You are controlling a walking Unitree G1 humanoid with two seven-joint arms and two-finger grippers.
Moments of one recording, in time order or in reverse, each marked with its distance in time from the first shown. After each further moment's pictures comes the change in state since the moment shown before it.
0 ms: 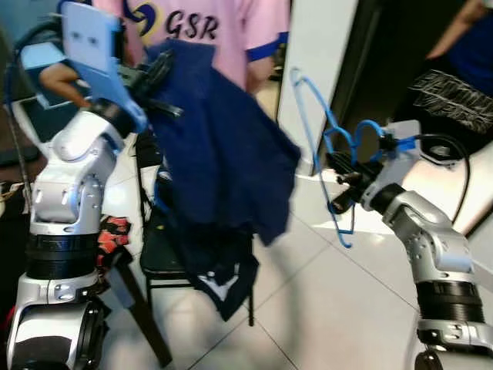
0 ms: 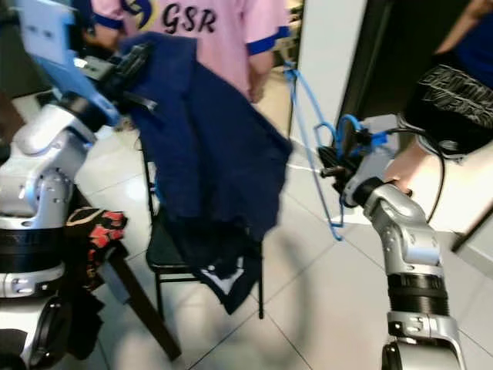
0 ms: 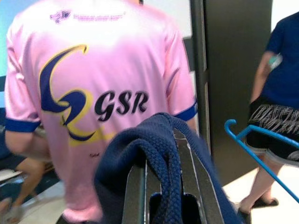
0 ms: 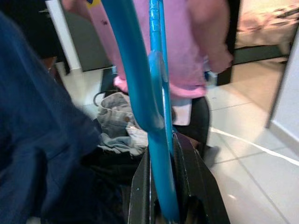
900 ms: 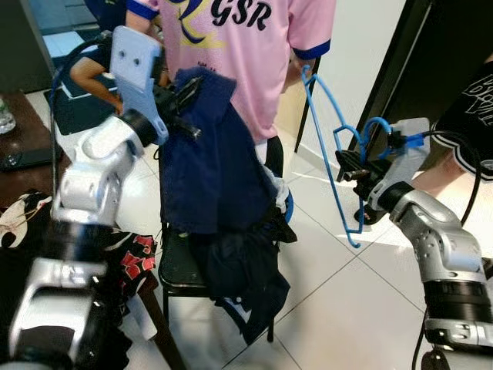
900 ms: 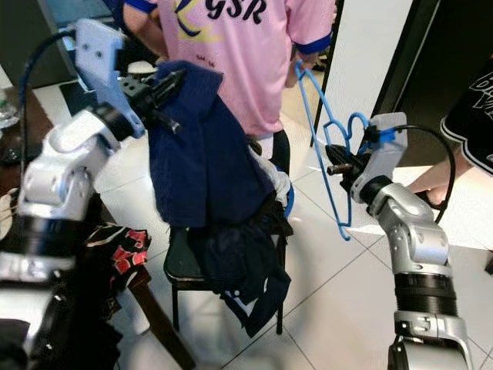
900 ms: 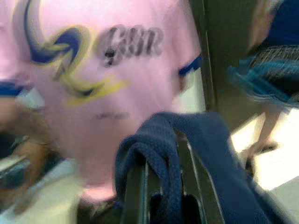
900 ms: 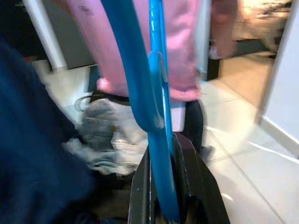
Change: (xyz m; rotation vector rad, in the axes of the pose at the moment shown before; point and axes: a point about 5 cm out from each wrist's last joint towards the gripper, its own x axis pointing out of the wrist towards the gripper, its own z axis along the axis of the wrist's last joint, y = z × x) left arm 0.022 0.031 -0.031 0.156 0.172 -0.017; right arm -0.003 -0.011 0.002 0.003 0.003 -0.069
